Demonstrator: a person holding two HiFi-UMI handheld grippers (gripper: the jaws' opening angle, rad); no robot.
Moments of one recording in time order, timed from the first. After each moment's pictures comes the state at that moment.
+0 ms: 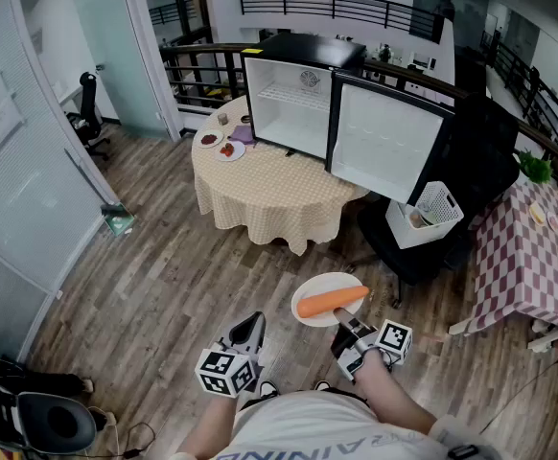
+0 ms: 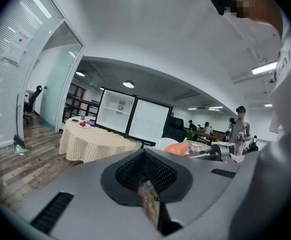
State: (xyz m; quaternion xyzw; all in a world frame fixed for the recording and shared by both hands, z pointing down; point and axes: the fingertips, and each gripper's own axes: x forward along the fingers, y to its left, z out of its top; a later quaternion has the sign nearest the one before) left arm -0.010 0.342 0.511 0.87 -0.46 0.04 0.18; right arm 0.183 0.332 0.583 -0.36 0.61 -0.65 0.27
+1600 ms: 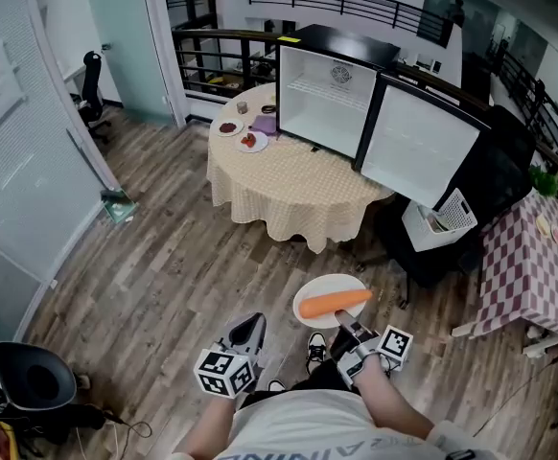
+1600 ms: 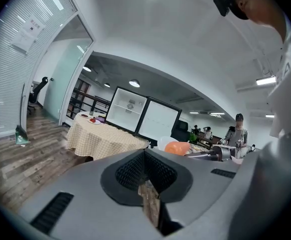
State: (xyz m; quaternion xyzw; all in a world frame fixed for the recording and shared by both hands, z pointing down) left arm -0.107 0.325 0.537 0.86 -0.46 0.03 0.22; right arm 0.090 0.318 0.594 -0.37 0.61 -0.65 0.28
